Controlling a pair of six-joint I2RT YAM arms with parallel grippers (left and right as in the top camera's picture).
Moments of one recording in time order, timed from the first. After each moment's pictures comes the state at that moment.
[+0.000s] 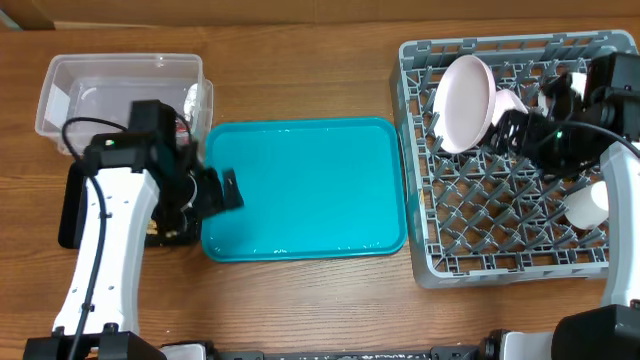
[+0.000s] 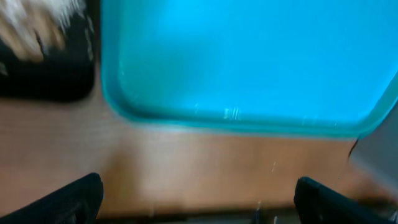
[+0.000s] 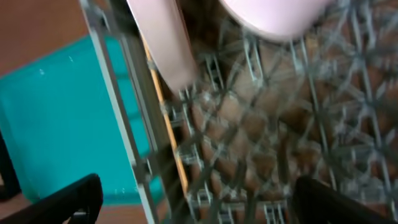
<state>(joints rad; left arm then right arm) 0.04 1.48 1.29 -1.37 0.24 -0.21 -0.23 1.56 1.53 -1.31 -0.32 0.08</state>
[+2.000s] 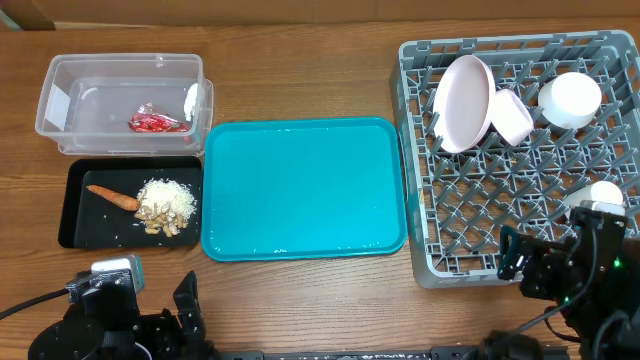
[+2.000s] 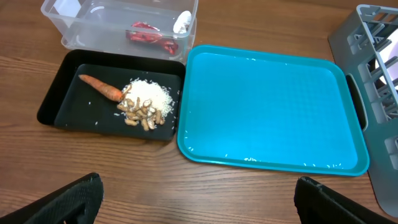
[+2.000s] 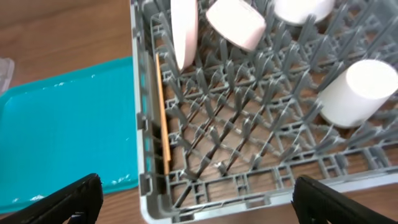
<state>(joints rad) 0.03 0.51 1.28 -1.44 0.01 -0.14 -0.19 0.60 1.12 -1.26 -0.17 0.07</state>
